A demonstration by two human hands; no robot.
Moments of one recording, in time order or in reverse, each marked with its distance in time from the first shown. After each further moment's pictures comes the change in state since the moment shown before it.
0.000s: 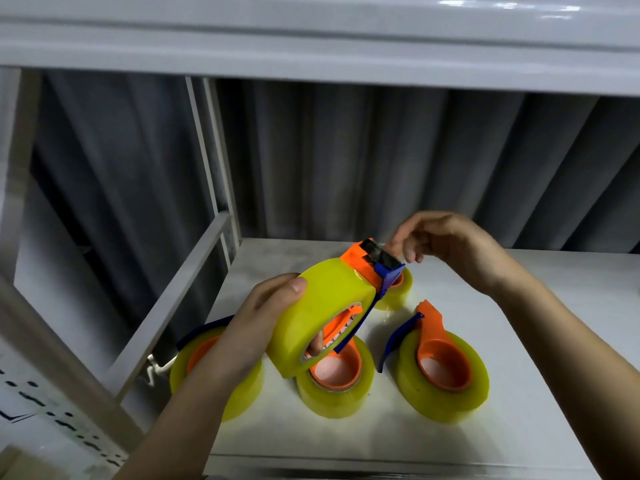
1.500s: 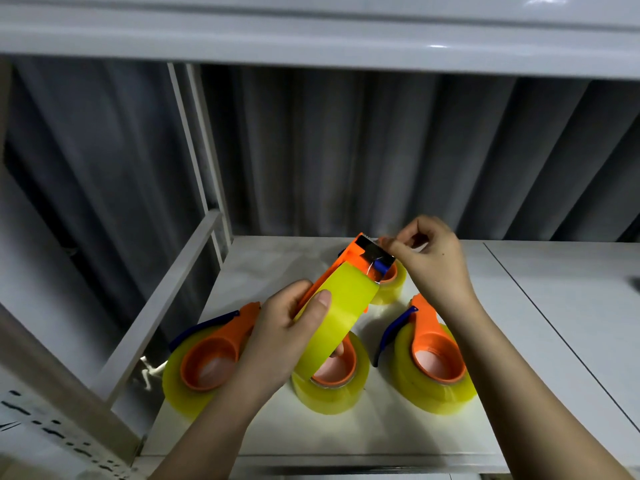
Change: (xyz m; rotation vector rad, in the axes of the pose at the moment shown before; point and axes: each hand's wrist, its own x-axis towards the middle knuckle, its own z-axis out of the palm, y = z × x) left_hand -0.007 -0.002 0.030 0.213 -0.082 0.199; right_hand -0.005 0.023 0.045 -0.495 0.702 0.027
